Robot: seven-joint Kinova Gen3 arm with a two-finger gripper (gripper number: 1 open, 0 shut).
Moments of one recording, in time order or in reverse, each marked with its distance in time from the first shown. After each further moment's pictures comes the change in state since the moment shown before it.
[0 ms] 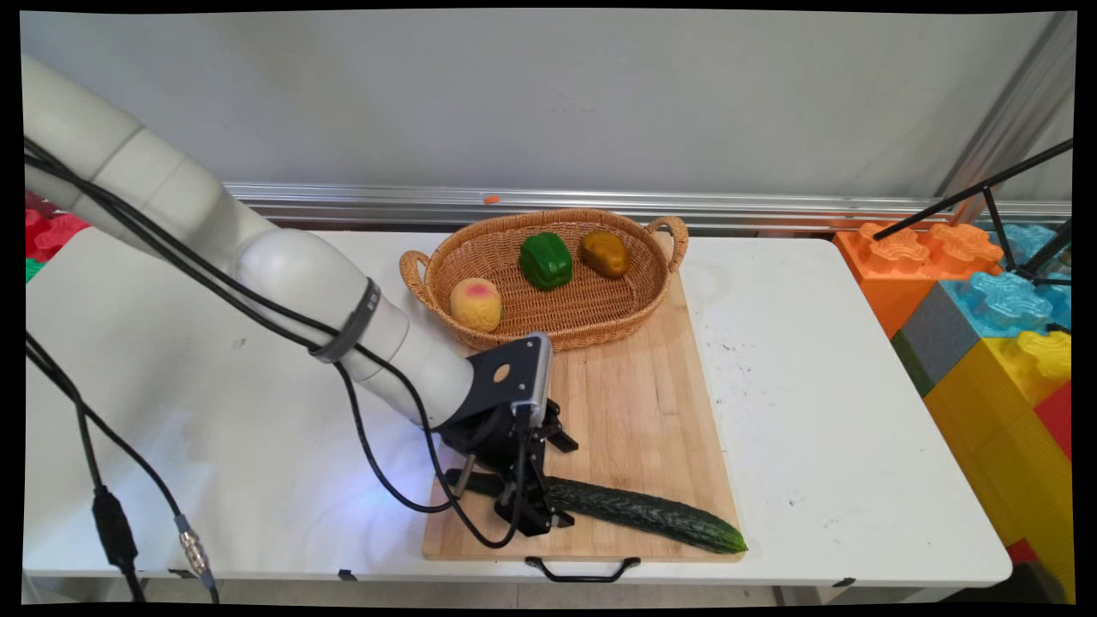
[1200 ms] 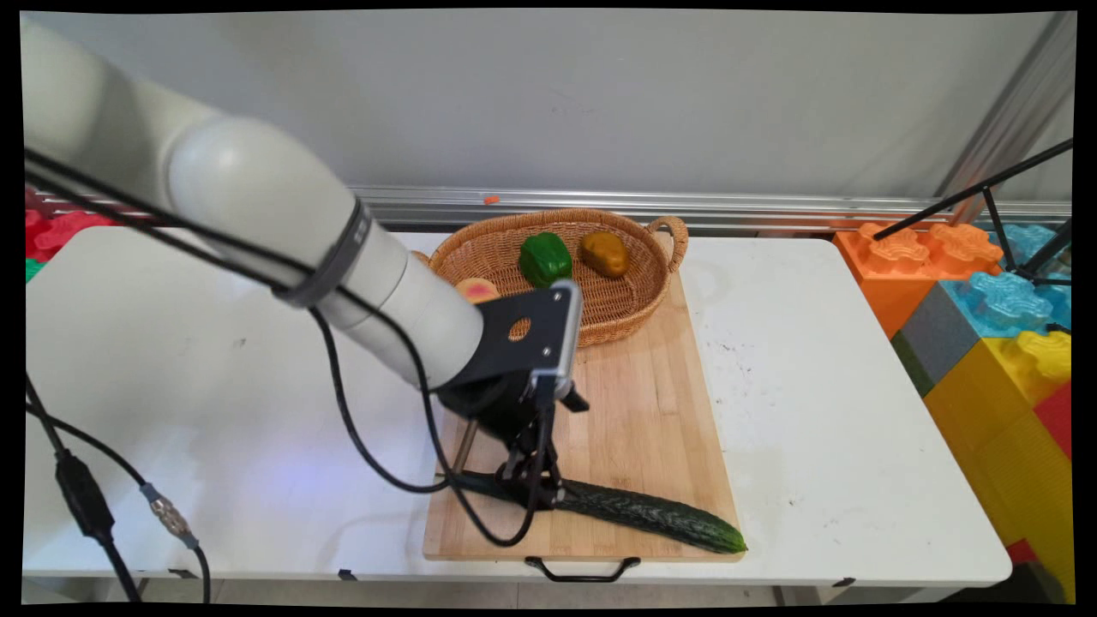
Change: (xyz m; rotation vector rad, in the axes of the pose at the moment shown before) arm 0.078 0.026 -0.065 0.080 -0.098 0.108
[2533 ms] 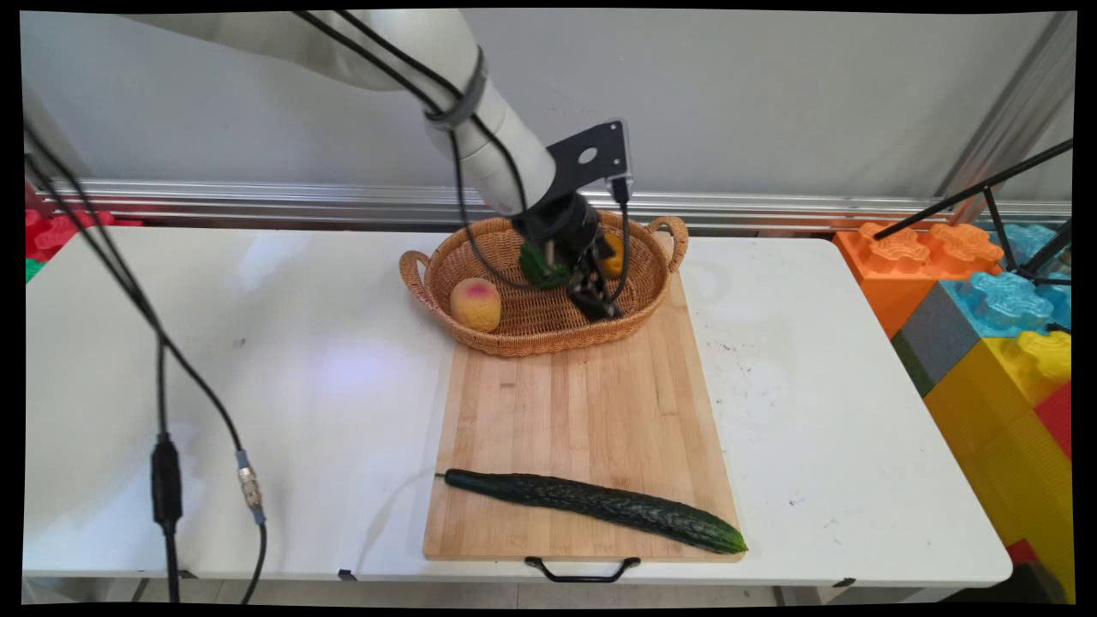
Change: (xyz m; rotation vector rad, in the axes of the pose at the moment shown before) arm 0.022 -0.176 0.006 0.133 -0.033 -0.110
